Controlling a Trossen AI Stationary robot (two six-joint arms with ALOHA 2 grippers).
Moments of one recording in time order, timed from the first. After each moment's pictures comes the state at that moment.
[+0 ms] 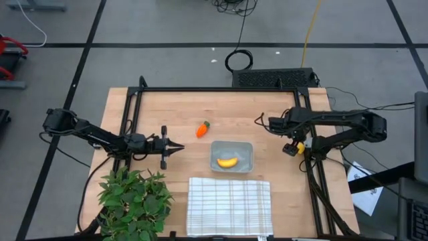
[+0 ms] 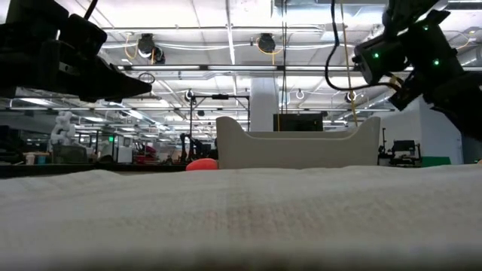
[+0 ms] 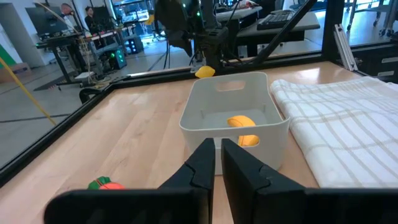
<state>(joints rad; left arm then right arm) -0.14 1.07 0.03 0.94 -0.17 0.13 -0.29 1.25 0.75 -1.47 0.05 0.34</state>
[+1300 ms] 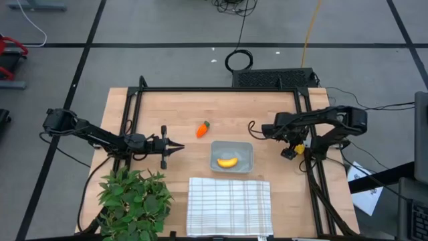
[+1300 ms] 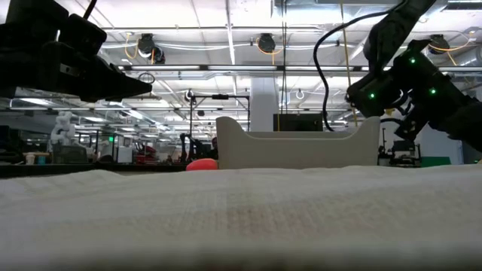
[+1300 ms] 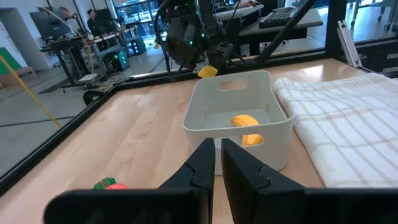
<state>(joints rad) -0.14 1.07 0.03 0.95 -0.18 0.15 -0.29 1.51 0.70 -1.40 0.03 0.35</state>
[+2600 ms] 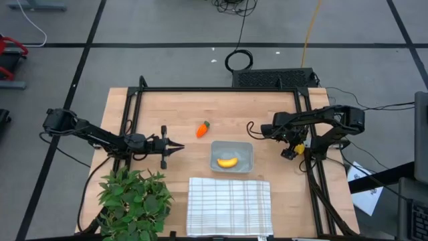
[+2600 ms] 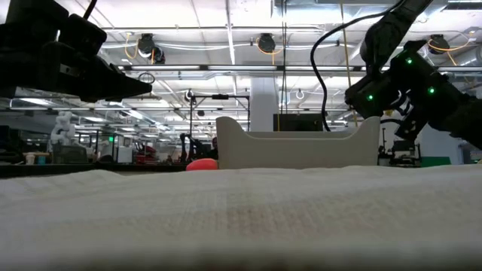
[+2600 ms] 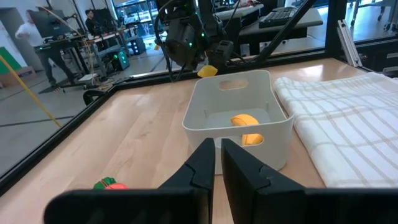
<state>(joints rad) -0.14 1.07 0.03 0.94 -0.18 0.15 -0.29 1.54 0.71 -1.43 0.01 0.32</state>
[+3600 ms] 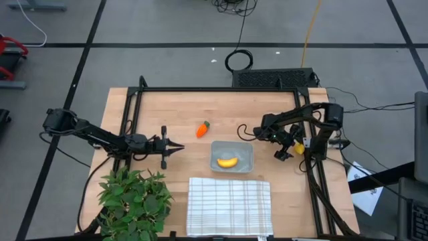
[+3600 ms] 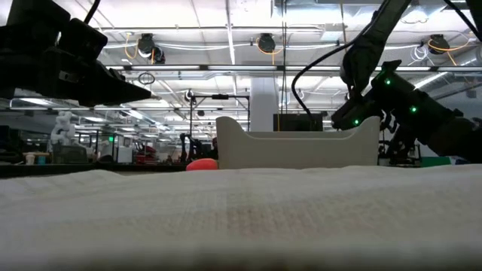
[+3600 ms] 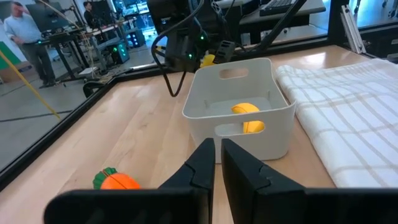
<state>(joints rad) -0.14 1.07 0.03 0.90 -0.18 0.16 -0.28 1.78 0.79 -1.40 -0.05 0.39</state>
